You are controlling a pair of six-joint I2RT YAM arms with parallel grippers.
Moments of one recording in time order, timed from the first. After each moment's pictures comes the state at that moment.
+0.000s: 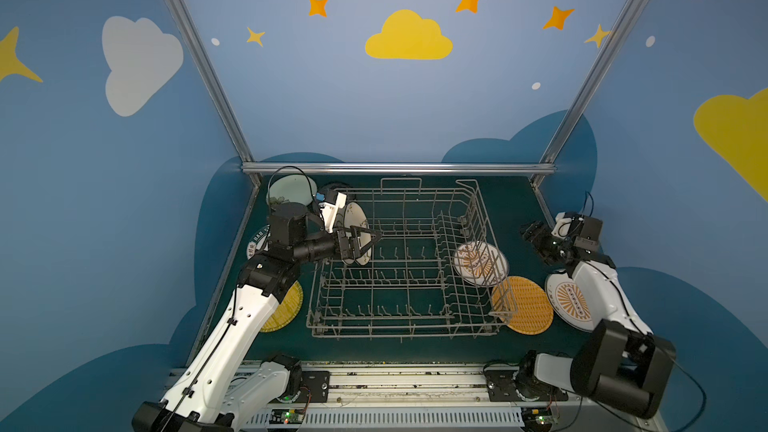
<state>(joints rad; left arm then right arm) -0.29 1.00 1.02 -0.40 0.73 -0.53 -0.32 1.35 0.88 -0.36 -0.47 0.53</state>
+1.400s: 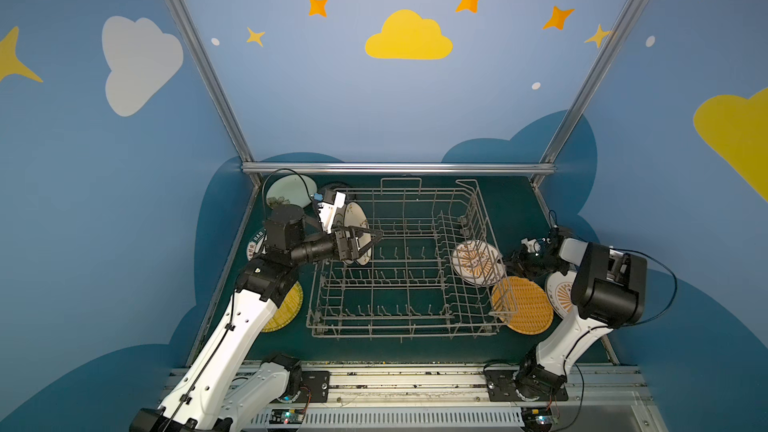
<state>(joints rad) -0.29 0.97 1.00 -0.33 0.77 -0.57 -0.33 1.84 1.01 -0.61 -0.73 0.28</state>
